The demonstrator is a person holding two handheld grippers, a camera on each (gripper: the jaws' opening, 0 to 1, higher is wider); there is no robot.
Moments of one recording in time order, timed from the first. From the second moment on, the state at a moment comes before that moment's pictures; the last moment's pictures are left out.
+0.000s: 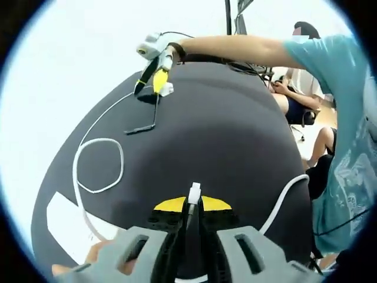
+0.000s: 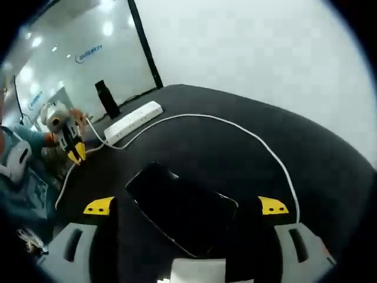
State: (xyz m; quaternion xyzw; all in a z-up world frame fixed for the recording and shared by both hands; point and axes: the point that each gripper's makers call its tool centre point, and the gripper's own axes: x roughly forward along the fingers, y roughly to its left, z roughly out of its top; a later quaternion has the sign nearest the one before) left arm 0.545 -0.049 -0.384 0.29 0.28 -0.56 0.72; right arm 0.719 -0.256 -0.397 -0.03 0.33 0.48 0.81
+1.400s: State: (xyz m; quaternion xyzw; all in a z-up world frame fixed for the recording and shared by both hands) left arm 0.567 -0.027 -0.393 0.28 0.30 -0.52 0.75; right arm 0.631 -0.161 -0.390 -0.21 0.26 0.63 0.70
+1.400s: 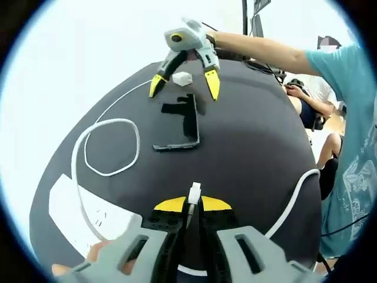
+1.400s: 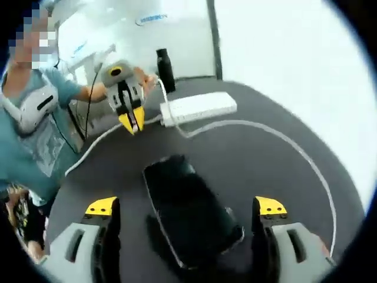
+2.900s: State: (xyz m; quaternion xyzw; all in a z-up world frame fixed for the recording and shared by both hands) left arm 0.567 -0.056 -0.396 0.27 0.32 -0.52 0.74; right arm 0.570 -0.210 -0.417 -0.34 0.27 0.63 0.63
